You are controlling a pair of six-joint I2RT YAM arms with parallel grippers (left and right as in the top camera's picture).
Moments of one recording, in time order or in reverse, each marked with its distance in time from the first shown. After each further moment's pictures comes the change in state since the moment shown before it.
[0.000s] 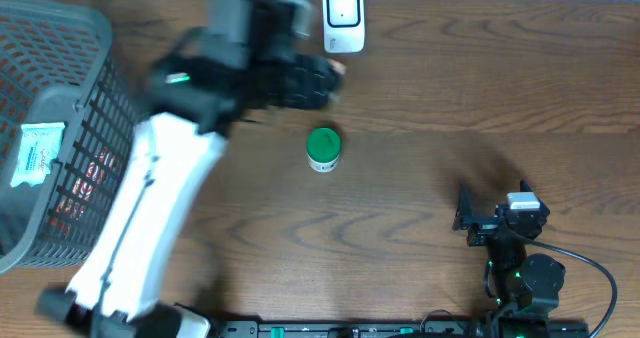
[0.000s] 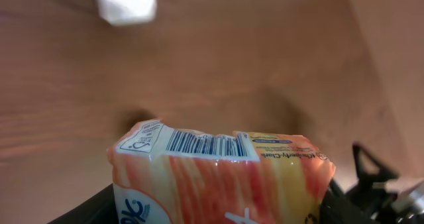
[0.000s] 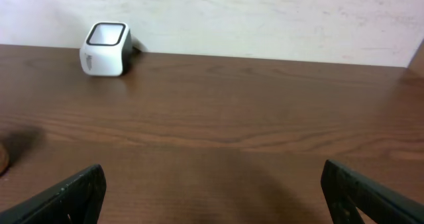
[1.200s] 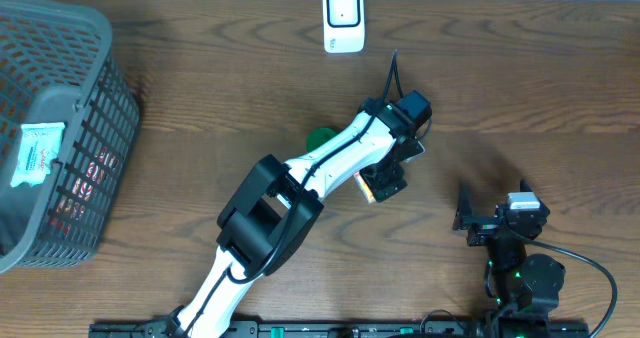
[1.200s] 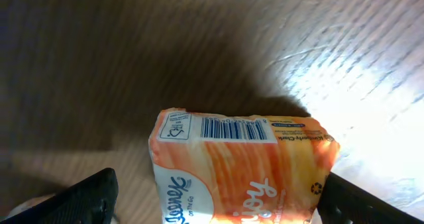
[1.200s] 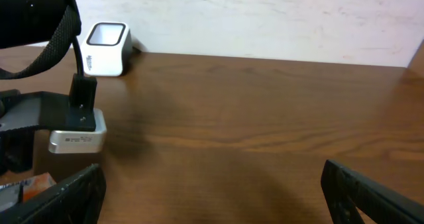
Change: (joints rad) left arm -0.367 0.641 -0.005 -0.015 -0.324 0.542; right arm 0.000 0.000 0.000 0.000 0.000 0.000
